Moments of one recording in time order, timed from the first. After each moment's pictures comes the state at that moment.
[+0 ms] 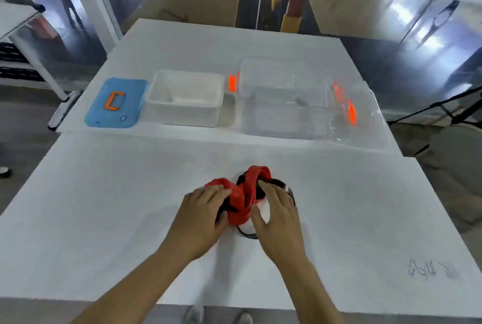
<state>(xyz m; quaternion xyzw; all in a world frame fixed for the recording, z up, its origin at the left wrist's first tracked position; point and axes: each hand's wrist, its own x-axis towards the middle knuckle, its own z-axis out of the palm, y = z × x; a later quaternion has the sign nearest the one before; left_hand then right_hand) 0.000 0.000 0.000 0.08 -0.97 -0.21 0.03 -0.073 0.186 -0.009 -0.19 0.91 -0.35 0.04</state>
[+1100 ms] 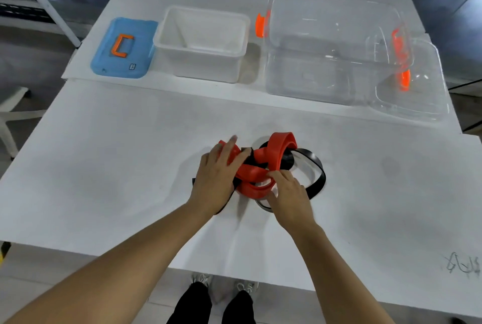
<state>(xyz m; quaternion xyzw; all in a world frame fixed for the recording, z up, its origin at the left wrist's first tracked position) -0.044 -0.019 -0.104 0.11 -0.99 -0.11 0.04 -0.112 0.170 -0.102 -0.24 0.93 -0.20 0.19</state>
